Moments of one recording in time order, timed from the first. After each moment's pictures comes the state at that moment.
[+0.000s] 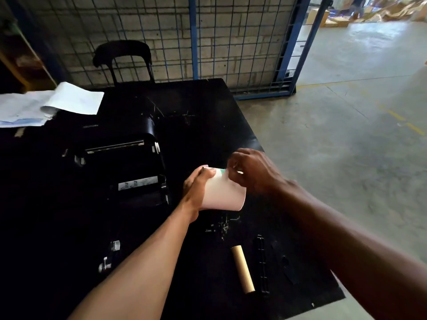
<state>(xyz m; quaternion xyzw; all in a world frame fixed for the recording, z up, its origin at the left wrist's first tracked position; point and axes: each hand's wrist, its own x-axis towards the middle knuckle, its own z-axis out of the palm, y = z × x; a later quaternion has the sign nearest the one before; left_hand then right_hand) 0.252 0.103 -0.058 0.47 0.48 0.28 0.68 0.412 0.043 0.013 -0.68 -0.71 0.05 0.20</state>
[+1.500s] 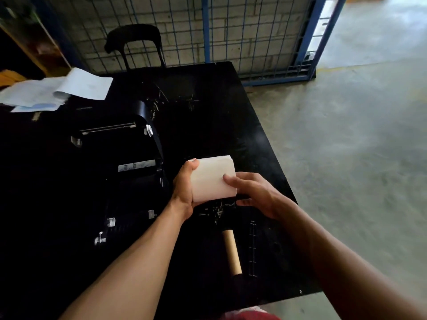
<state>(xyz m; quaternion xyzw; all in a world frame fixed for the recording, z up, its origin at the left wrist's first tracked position) 0.251 0.066 -0.064 0.36 0.50 0.32 0.71 0.425 -0.013 -0.052 -0.63 -0.35 0.59 0.37</state>
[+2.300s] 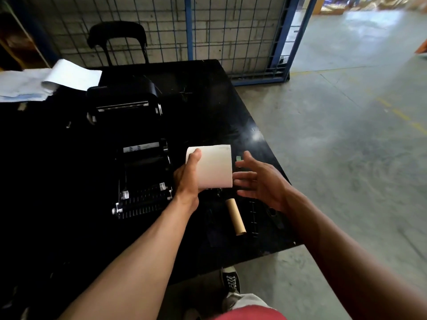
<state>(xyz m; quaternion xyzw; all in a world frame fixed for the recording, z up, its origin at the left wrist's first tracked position) 0.206 0.008 -0.055 0.36 0.49 0.40 0.69 0.368 -0.085 -0.028 -0.65 -0.23 0.55 0.47</state>
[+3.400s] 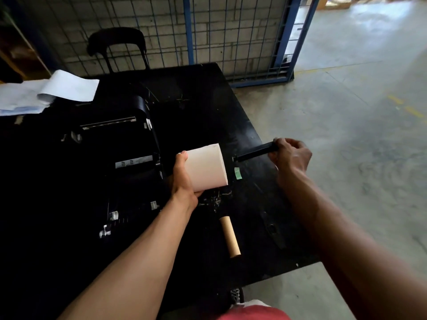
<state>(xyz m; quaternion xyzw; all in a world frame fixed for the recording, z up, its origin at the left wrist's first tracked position) 0.242 0.049 -0.050 0.27 0.53 0.39 0.71 0.447 -0.021 -0.016 -0.72 -0.03 0.23 0.66</state>
